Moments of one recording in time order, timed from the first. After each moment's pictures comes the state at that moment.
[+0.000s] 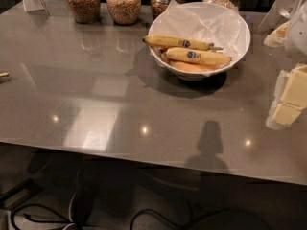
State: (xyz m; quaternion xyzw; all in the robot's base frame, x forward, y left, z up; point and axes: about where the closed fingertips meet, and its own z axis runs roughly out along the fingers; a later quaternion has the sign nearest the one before) arm 0.438 -0.217 0.976 -0.60 0.78 -0.03 0.16
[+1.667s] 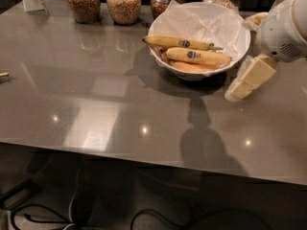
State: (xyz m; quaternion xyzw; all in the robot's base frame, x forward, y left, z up) arm 0.522 -0.187 0.967 -0.57 0.75 -0.01 0.33
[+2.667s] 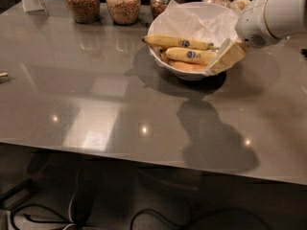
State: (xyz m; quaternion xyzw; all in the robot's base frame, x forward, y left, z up) arm 0.623 -0.172 0.966 -0.54 0.72 -0.03 0.44
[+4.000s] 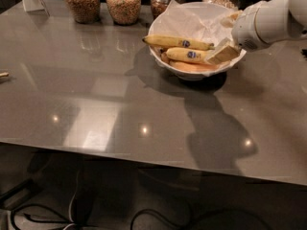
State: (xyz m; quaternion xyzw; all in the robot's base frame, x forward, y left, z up) arm 0.658 -0.188 0.941 -0.53 0.72 -0.07 0.44
